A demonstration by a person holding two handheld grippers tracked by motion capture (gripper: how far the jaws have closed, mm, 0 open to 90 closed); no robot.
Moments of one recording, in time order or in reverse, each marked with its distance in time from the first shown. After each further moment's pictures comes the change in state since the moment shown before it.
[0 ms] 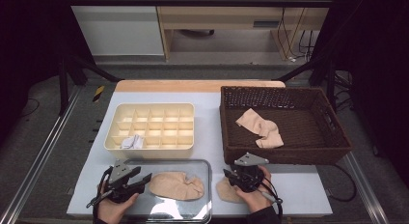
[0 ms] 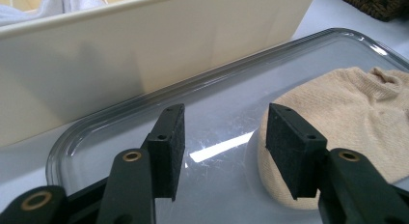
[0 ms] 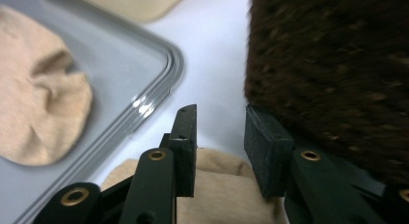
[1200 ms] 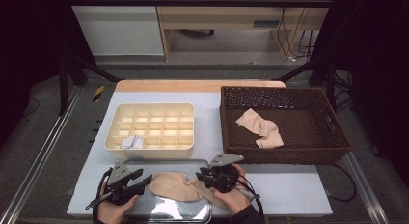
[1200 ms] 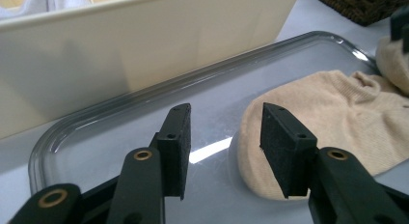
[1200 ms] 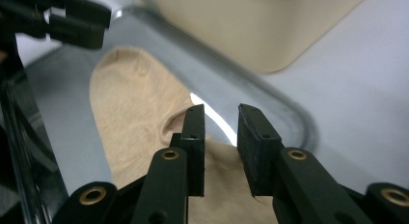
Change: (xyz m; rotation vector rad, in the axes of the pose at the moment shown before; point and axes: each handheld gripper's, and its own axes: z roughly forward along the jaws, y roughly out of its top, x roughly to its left) left arm -0.007 0.003 -0.006 -0.014 -0.044 -0.019; right arm 0.048 0.033 0.013 -0.073 0.254 -0.058
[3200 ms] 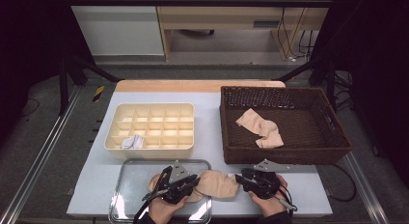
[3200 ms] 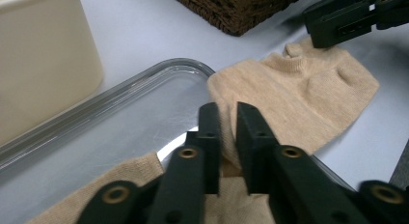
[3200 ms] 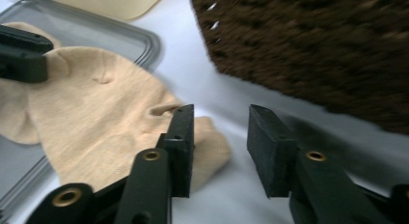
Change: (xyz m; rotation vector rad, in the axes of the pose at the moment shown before) left arm -0.107 0.034 0.075 0.076 -0.195 0.144; right arm -0.060 -0.068 -0.057 -0.008 -0.165 0.202
